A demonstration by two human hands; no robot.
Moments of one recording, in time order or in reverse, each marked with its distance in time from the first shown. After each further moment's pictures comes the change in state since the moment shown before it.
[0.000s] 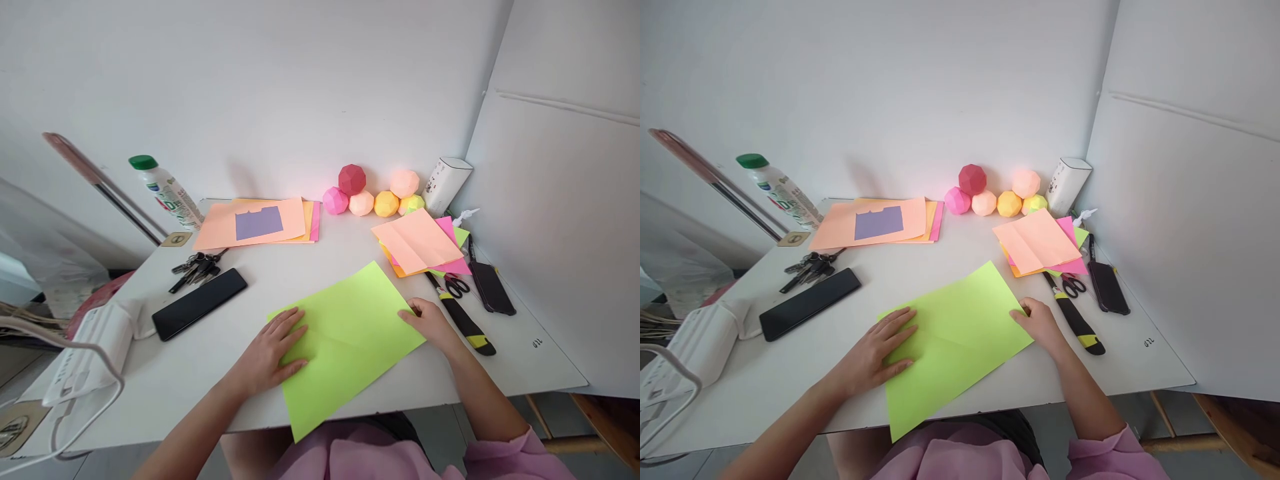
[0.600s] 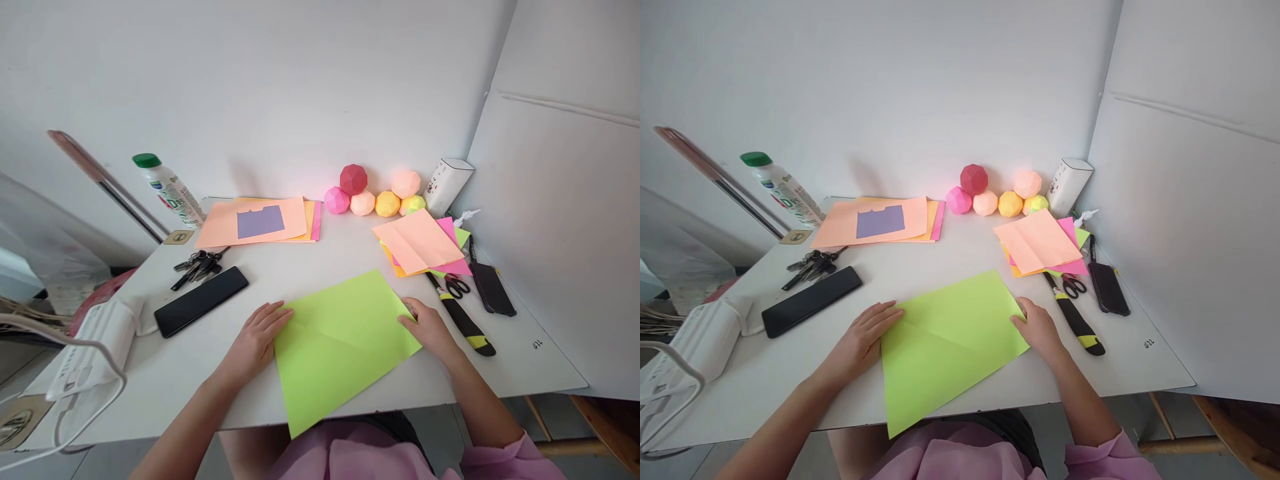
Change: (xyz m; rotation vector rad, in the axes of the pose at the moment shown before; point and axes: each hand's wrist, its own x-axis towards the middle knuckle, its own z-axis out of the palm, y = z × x) left_hand -0.006 -0.019 -0.004 0.019 0.211 -0.059; right_hand -0.005 0.003 0.006 -0.225 0.054 -0.027
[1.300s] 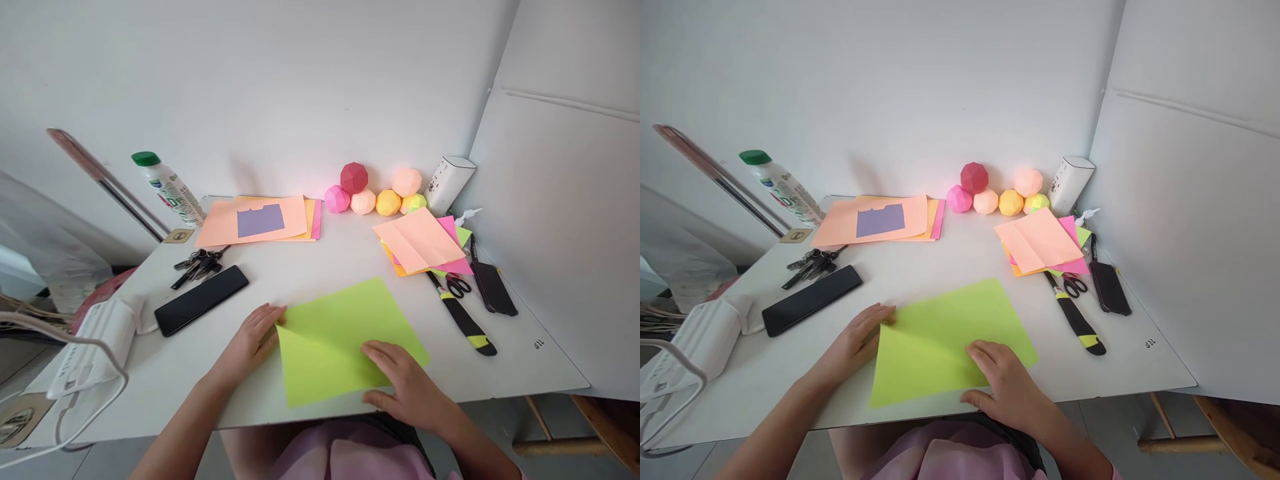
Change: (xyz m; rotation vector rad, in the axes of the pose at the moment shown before) left_hand 0.001 -0.001 -0.011 -0.196 -0.038 -0.135; right_hand -0.083 -0.059 0.016 -0.079 -0.169 -0.625
